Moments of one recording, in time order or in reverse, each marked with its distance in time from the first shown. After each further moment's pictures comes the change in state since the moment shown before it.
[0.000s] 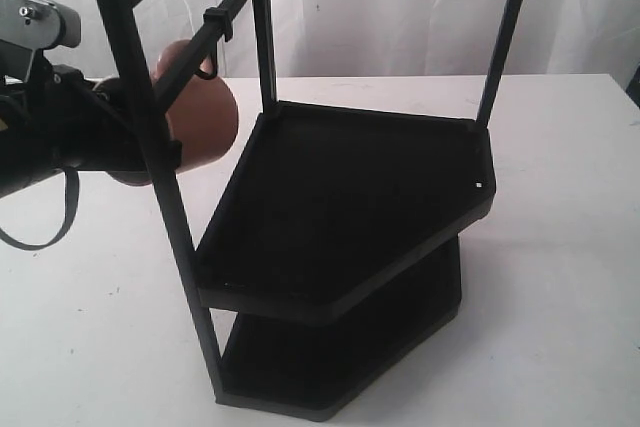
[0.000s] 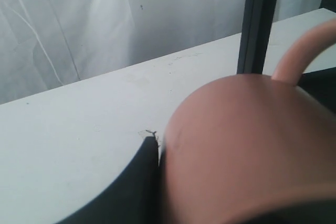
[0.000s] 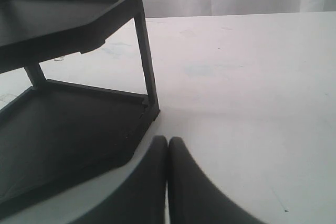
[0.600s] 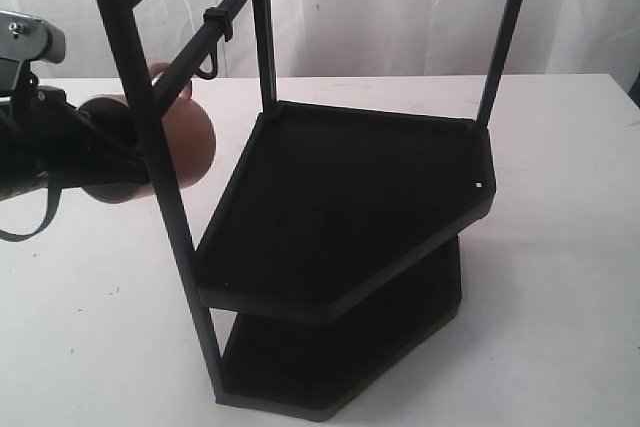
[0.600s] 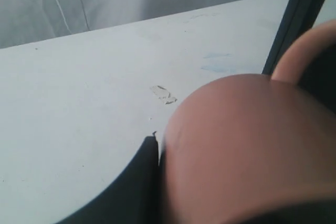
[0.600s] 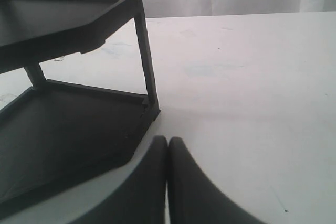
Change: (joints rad) left arm 0.071 0.000 0.000 -0.126 0.139 0.061; right arm 0.000 0.000 0.000 0.000 0.000 0.000
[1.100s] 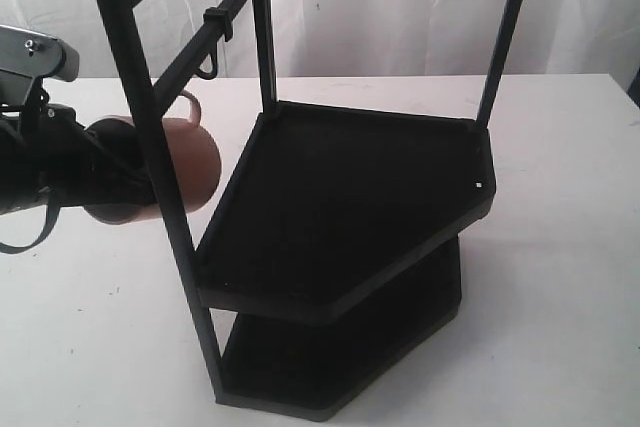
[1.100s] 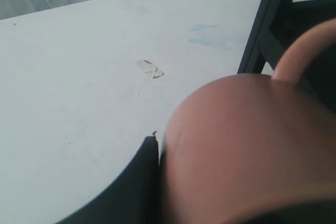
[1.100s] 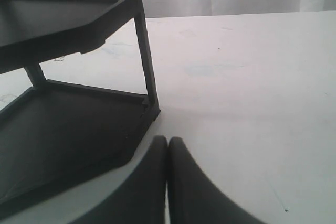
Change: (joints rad) left arm 0.000 0.000 0.000 0.000 0.092 0.015; right arm 0.000 0.000 0.000 0.000 0.000 0.002
